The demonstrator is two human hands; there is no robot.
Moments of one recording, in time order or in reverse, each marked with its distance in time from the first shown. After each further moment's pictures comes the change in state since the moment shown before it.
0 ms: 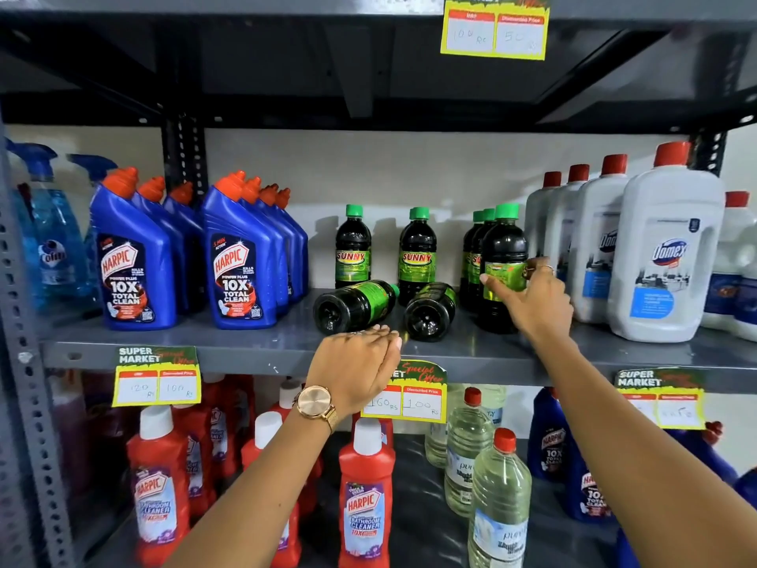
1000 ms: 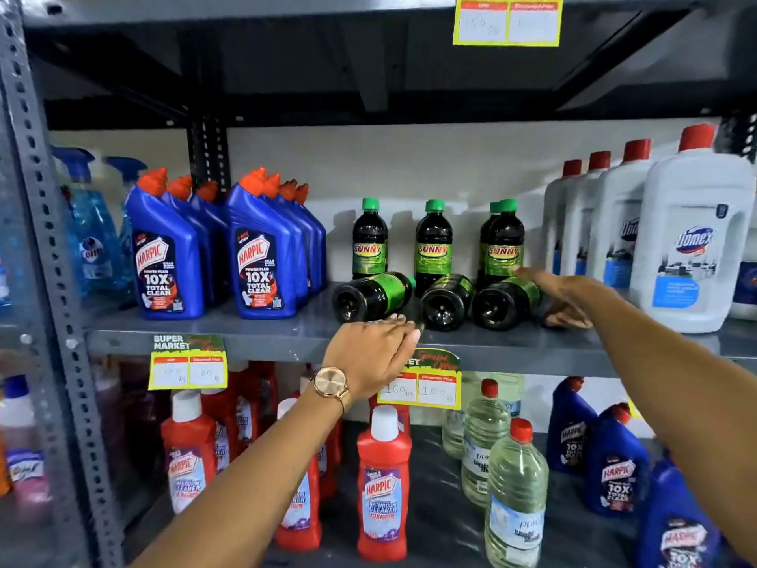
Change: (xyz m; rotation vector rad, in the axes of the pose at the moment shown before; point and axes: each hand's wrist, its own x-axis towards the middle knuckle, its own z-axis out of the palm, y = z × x) left_hand -0.002 0.000 -0.007 -0.023 -0.048 0.069; right_hand 0.055 0.012 -0.006 -0.118 -0.757 0.482
